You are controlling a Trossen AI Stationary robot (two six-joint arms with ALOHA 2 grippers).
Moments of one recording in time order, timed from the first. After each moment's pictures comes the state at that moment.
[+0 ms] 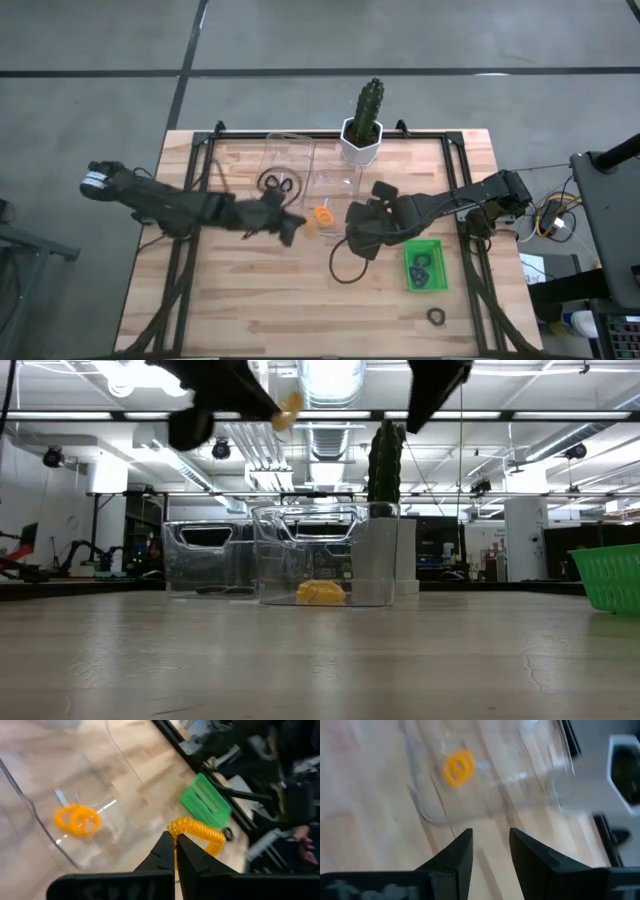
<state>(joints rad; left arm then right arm) -0.22 1.21 0.89 -0.17 -0.35 -0.97 0.28 1.74 1.66 -1.25 0.52 0.55</state>
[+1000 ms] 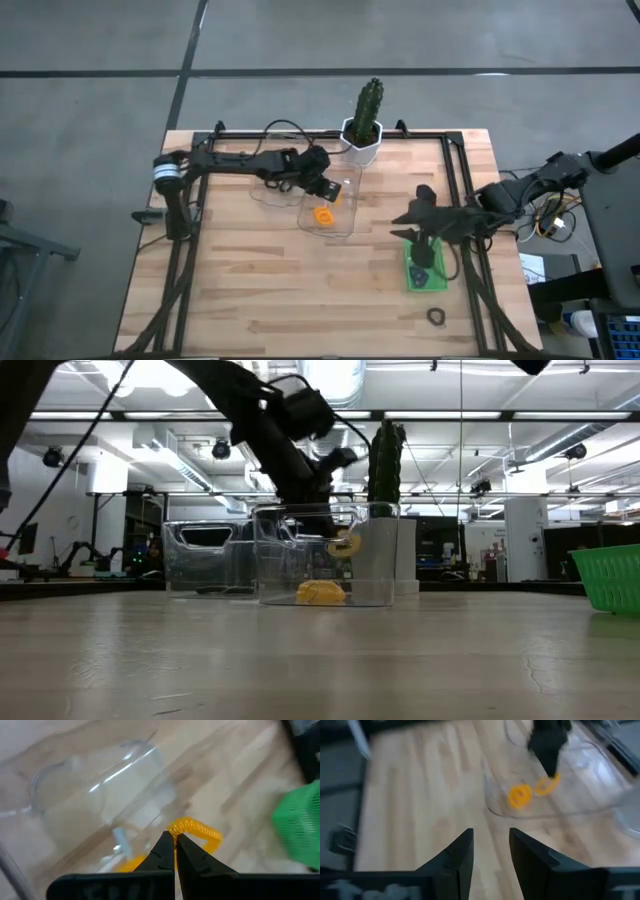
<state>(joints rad) 0.27 1.79 1.30 -0.36 0.12 -0.76 0.45 1.09 1.15 -0.85 0.43 0.57</state>
